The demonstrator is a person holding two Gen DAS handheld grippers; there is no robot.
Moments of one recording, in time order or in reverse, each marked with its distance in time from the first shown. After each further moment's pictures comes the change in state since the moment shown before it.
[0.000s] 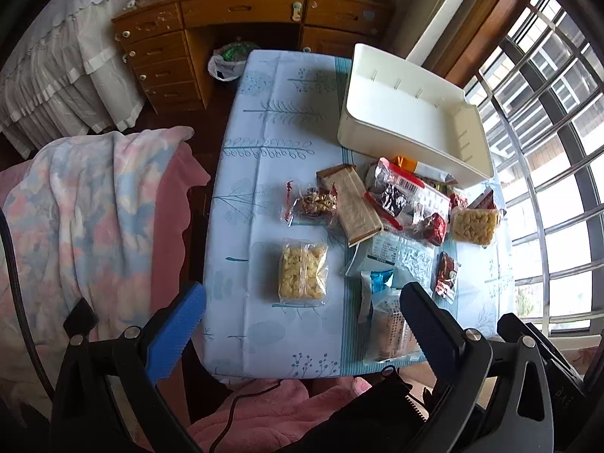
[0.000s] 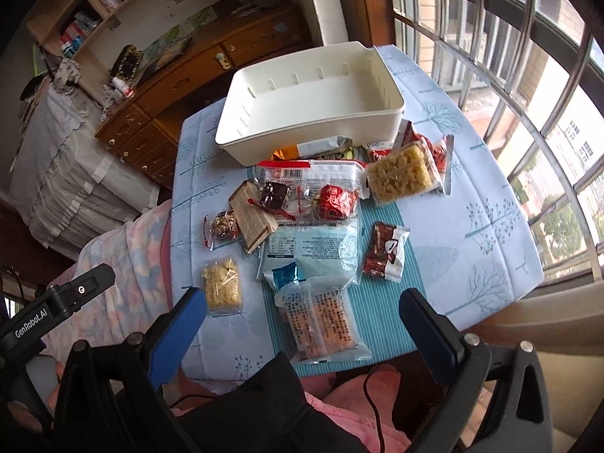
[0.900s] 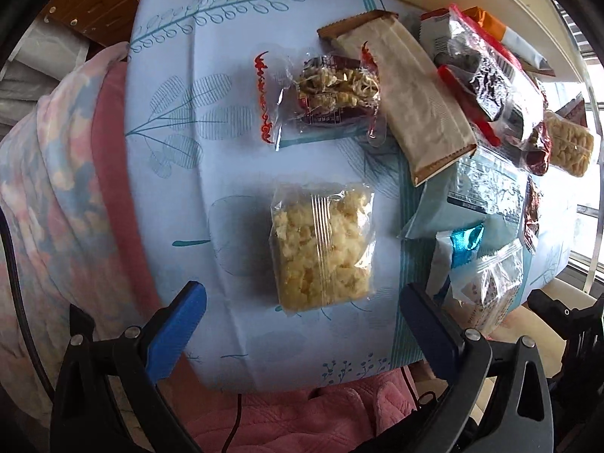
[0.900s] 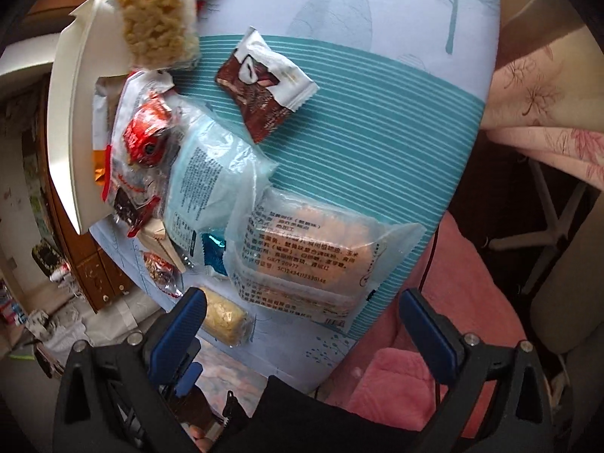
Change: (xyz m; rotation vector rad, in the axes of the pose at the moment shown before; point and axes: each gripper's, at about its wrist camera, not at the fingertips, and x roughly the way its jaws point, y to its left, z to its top) left arm 0.206 -0.002 0.017 0.138 0.496 0.049; right arm 0.146 -0.092 -0.077 1.026 0.386 0.135
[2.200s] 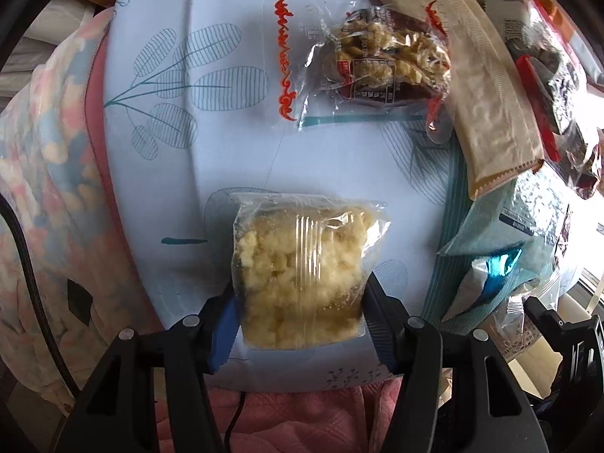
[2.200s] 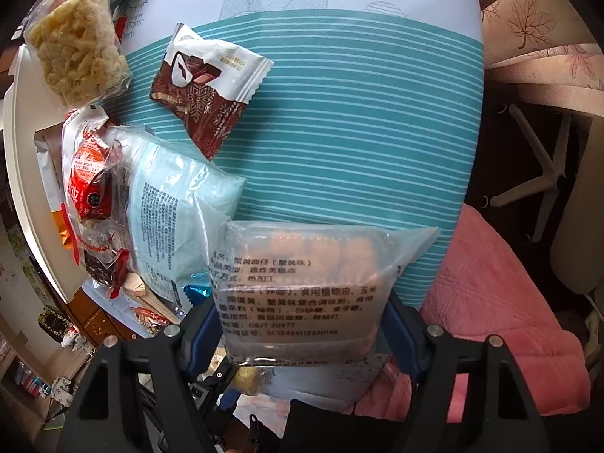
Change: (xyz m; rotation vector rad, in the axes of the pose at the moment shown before) left arm 0.039 0.019 0.023 -0.066 0.135 0.037; right arm 0.020 0.005 0.007 0.216 -0.018 -0.023
